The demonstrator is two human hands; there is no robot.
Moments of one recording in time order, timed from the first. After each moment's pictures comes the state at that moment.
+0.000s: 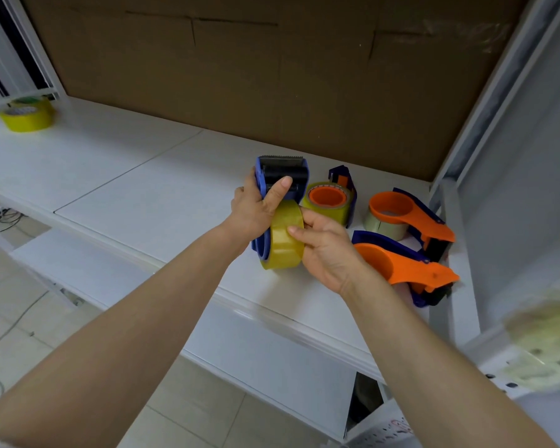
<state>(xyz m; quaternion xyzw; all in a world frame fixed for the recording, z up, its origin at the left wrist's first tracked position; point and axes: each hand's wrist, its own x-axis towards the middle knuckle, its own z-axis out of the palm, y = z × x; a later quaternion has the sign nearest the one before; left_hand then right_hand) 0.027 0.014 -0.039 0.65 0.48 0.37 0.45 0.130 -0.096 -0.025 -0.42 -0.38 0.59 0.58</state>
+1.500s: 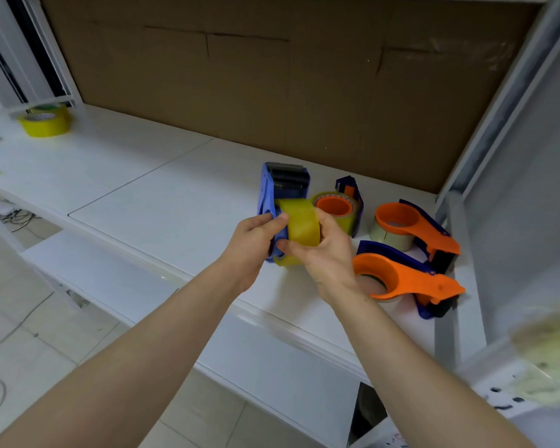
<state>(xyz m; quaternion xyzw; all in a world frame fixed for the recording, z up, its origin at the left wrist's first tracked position) 0.007 -0.053 -0.018 0.49 0.44 0.39 0.64 0.117 -0.094 -0.032 -0.59 -0.44 0.34 0.58</state>
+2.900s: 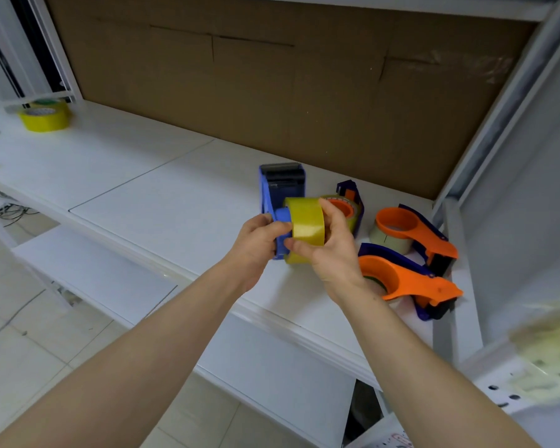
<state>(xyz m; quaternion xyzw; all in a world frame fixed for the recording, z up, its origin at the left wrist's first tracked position) 0.003 -0.054 -0.020 0.49 0.40 0.41 0.66 0.119 -0.099 -0.026 -0.56 -0.48 0.32 0.59</state>
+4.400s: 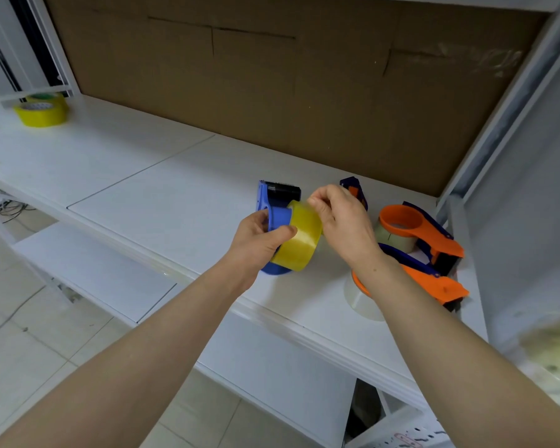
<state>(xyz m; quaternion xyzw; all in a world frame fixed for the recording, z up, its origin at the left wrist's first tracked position) 0.001 -0.049 -0.025 0.54 0.44 0.41 0.59 0.144 -0.073 0.004 -0.66 -0.66 0.05 0.36</state>
